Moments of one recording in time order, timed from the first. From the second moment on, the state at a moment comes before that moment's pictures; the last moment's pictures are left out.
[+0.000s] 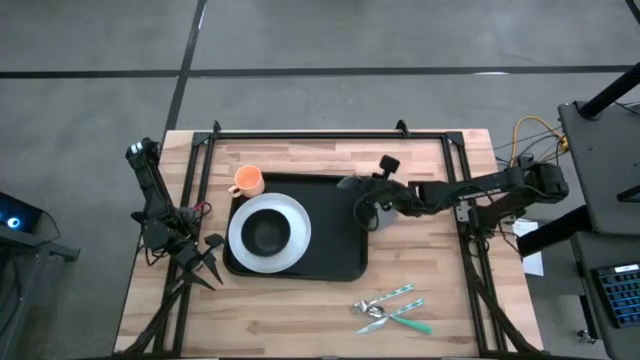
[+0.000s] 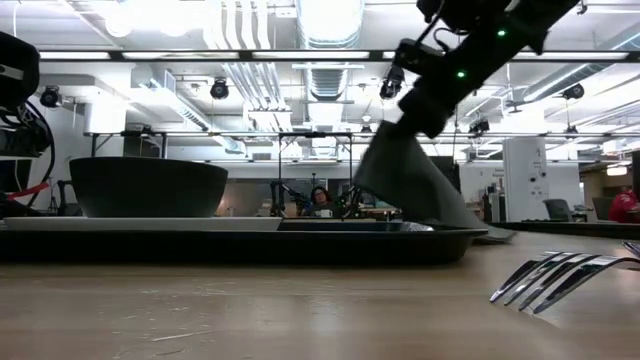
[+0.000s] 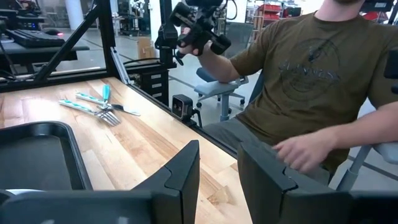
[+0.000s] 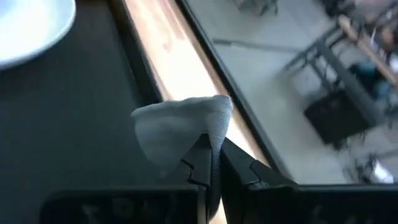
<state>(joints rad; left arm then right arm) -1.09 0.20 0.01 0.06 -0.37 -0.11 -0.02 1.41 0.77 -0.01 0.68 -0.13</state>
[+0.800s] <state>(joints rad) -1.09 0.20 0.01 0.06 -0.37 -0.11 -0.07 1.48 0.65 0.46 0.19 -0.52</state>
